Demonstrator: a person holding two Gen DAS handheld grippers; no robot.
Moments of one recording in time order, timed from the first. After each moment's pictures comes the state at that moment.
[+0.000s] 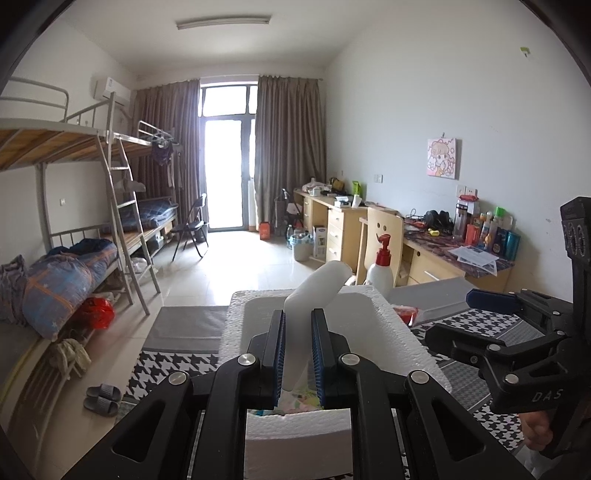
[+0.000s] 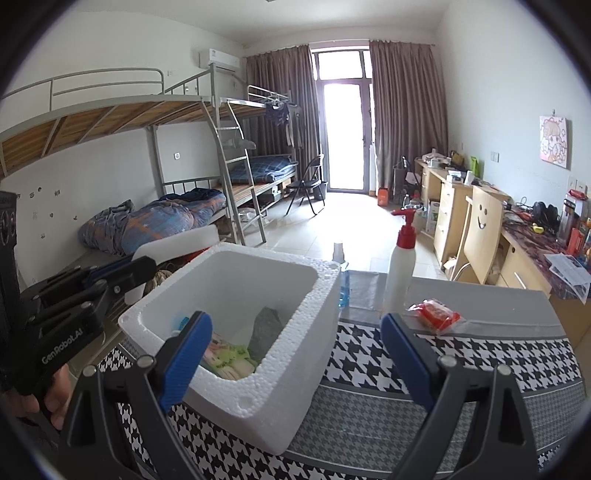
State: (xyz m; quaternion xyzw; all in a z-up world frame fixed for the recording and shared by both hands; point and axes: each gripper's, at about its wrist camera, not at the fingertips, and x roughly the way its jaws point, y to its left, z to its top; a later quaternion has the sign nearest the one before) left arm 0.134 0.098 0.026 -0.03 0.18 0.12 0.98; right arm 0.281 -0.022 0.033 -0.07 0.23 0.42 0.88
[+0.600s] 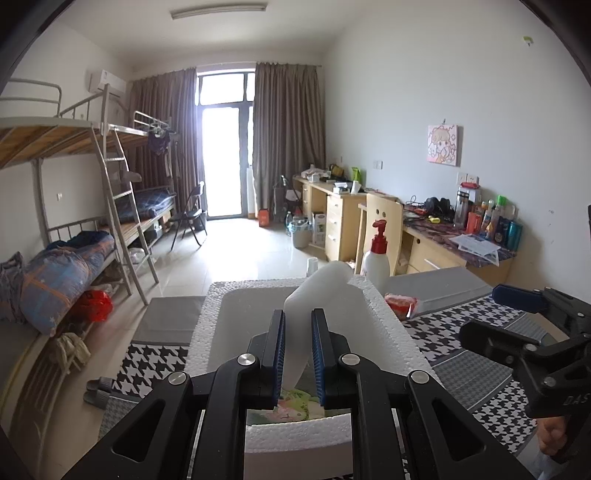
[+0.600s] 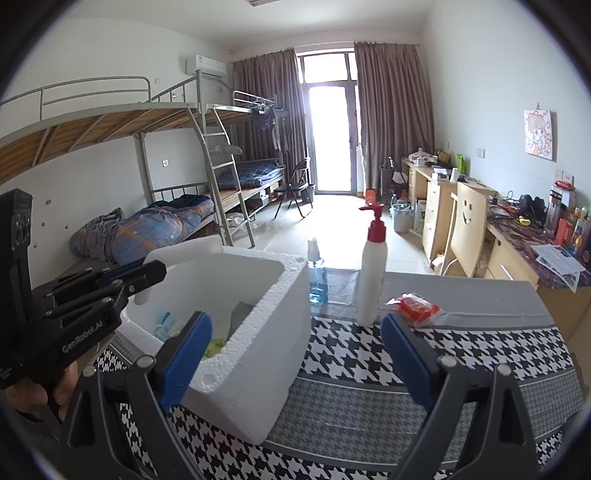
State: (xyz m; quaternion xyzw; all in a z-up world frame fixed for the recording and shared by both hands) left arm 0.155 0.093 0.020 -0.03 0.21 0.12 0.97; right arm 0.286 -0.048 0.031 -0.06 0.23 0.39 0.89
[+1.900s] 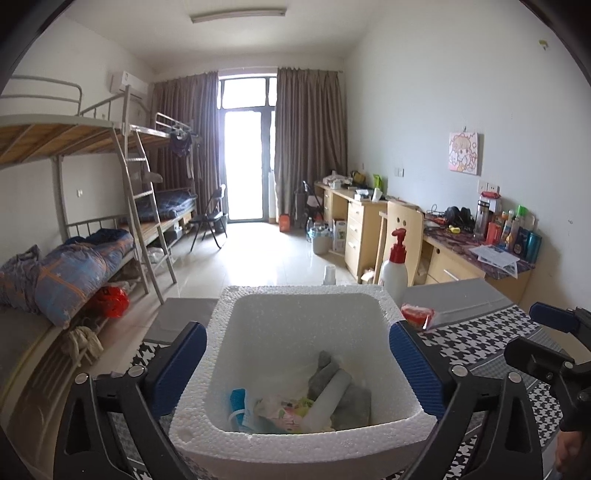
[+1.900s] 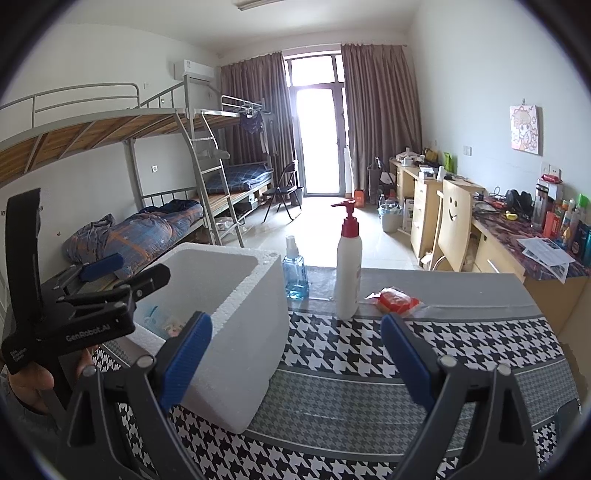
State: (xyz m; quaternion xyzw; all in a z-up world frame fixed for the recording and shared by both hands) left arm 0.159 0.085 0.022 -0.04 0.19 0.17 0.97; right arm 0.284 -0.075 0.029 -0.05 0.23 0.37 0.90
